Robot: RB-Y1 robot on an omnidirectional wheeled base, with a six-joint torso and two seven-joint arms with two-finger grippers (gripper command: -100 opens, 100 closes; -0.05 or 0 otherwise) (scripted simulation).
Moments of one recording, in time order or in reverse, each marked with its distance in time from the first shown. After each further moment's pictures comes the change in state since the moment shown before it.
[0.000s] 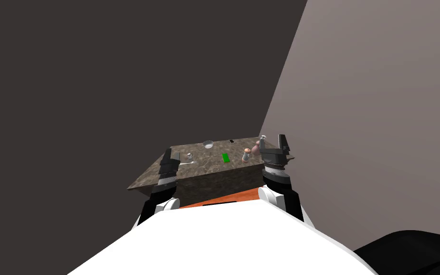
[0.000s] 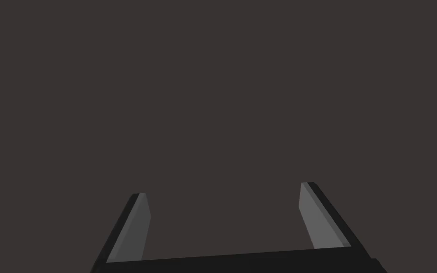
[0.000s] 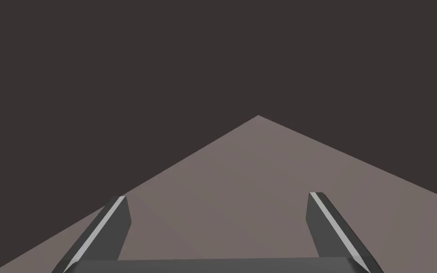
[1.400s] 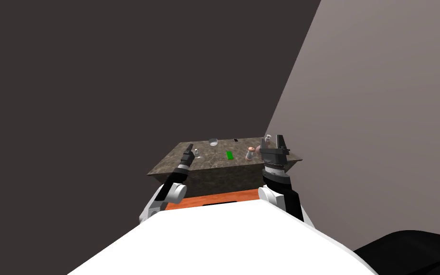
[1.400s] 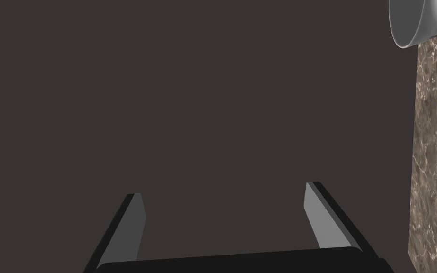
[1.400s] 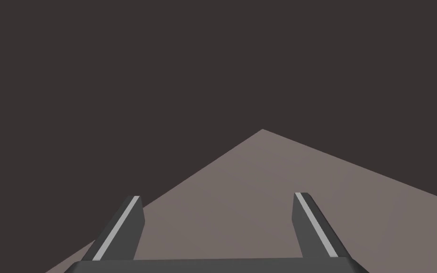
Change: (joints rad) left arm -0.265 0.182 -0.100 0.118 0.013 0.348 0.045; right arm 0.000 0.000 0.000 0.000 0.000 0.000 0.000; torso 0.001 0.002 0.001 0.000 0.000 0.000
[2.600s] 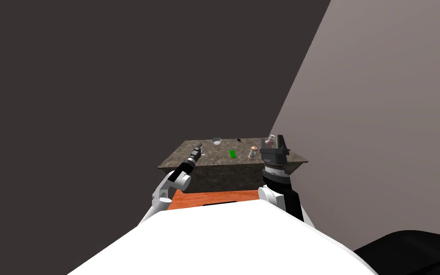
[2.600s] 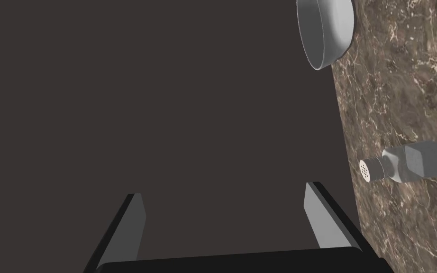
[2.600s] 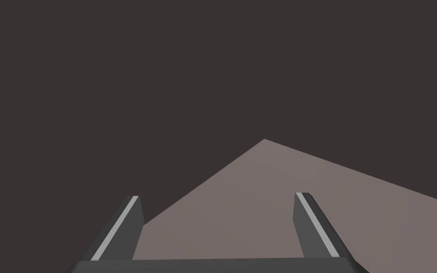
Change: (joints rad) left arm -0.211 0.100 -0.074 0.094 0.013 0.299 0.039; right arm 0.000 0.000 0.000 0.000 0.000 0.000 0.000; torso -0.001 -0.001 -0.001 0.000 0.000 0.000
